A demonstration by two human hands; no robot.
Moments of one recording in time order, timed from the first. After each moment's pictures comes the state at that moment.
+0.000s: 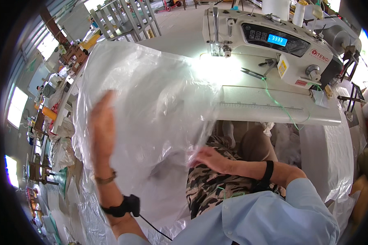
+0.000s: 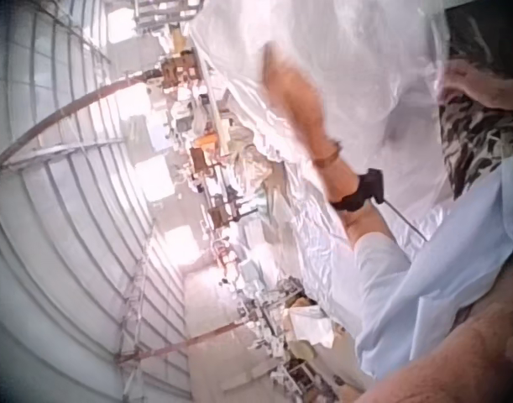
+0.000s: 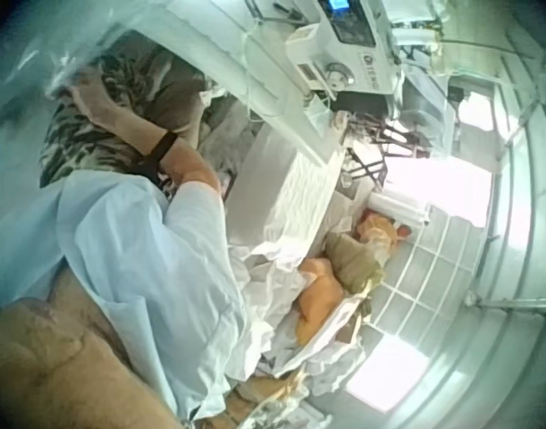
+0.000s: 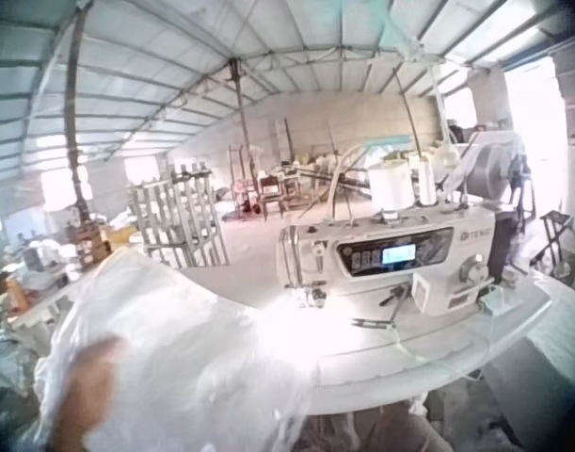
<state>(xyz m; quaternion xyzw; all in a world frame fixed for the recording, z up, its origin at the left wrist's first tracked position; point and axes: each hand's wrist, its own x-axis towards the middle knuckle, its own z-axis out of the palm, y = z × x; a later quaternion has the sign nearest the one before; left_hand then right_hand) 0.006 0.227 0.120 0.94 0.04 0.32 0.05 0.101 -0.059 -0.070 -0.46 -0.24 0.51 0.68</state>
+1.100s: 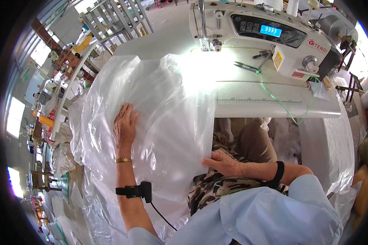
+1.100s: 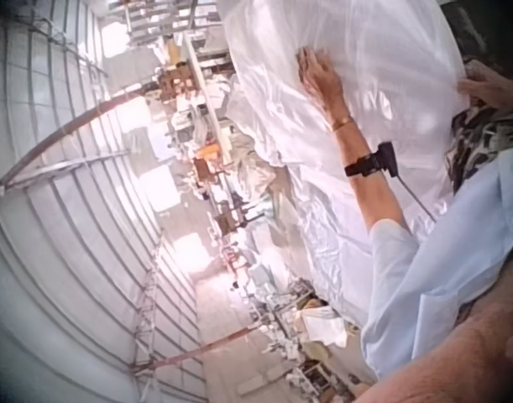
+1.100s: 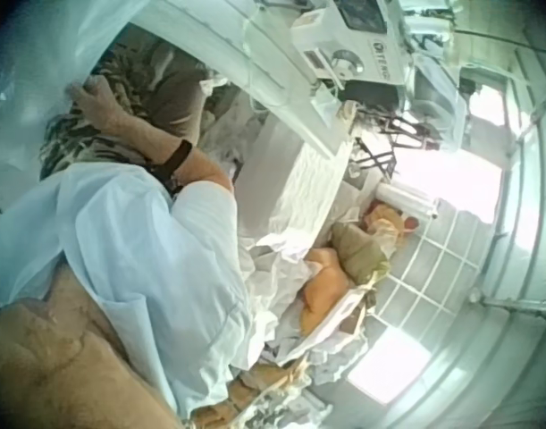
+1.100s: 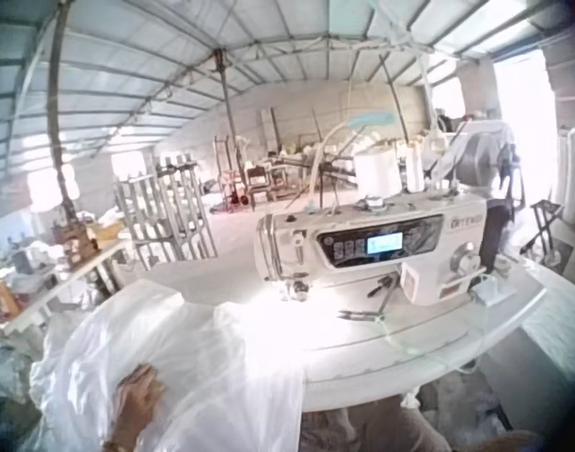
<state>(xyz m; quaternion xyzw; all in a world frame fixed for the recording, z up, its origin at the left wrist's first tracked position) 0.070 0.250 0.003 0.96 0.14 0.25 0.03 0.102 -0.106 -0.067 -0.57 -0.32 0.40 0.64</state>
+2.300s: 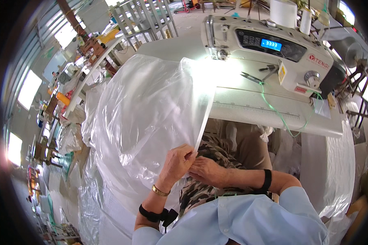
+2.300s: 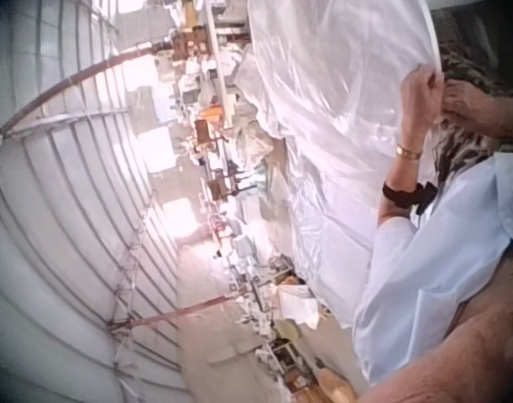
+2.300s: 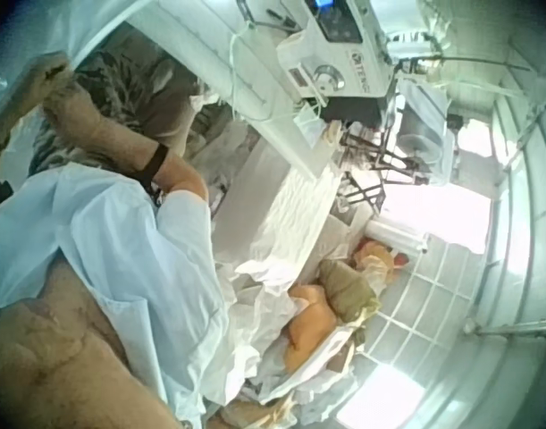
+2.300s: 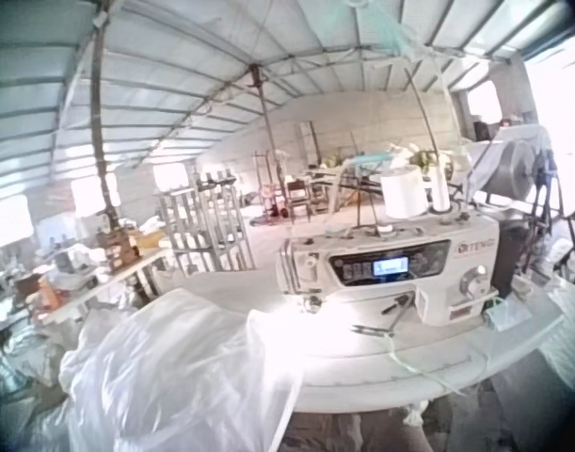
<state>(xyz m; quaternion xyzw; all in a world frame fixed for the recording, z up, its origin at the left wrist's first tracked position) 0.001 0.025 0.024 0.93 0.07 0.13 0.33 0.080 -0.105 -0.042 -0.57 -0.64 0.01 0.51</state>
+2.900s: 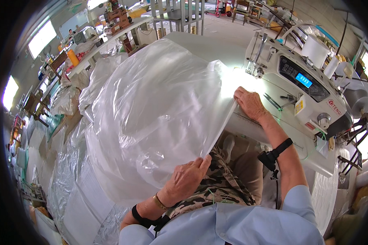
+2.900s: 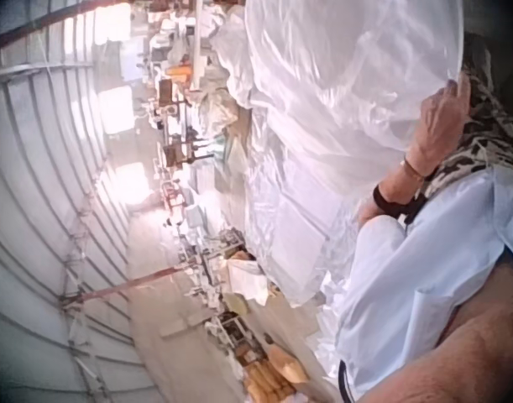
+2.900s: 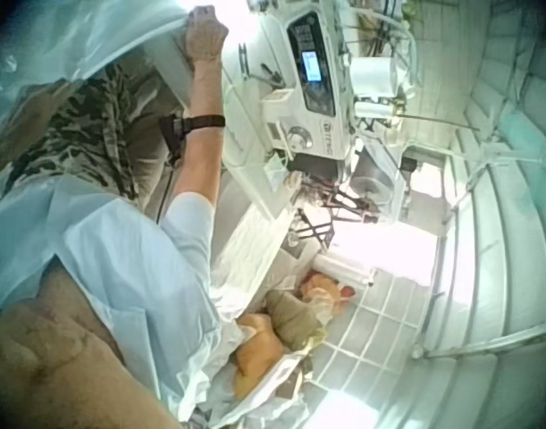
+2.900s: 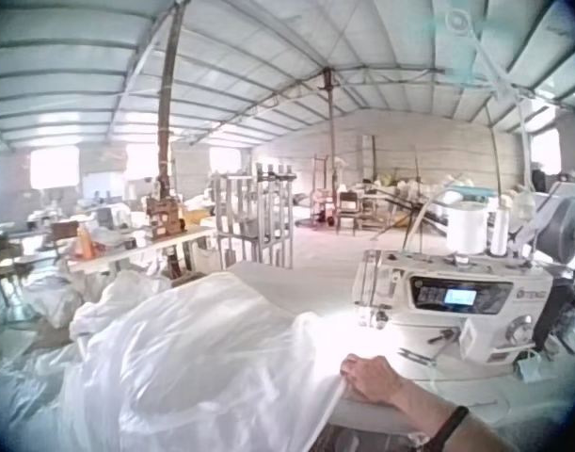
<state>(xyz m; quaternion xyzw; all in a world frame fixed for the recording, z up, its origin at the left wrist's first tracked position) -0.038 -0.002 0.042 0.97 0.05 0.11 0.20 0.306 -0.060 0.034 -0.77 -0.61 -0.13 0.12</state>
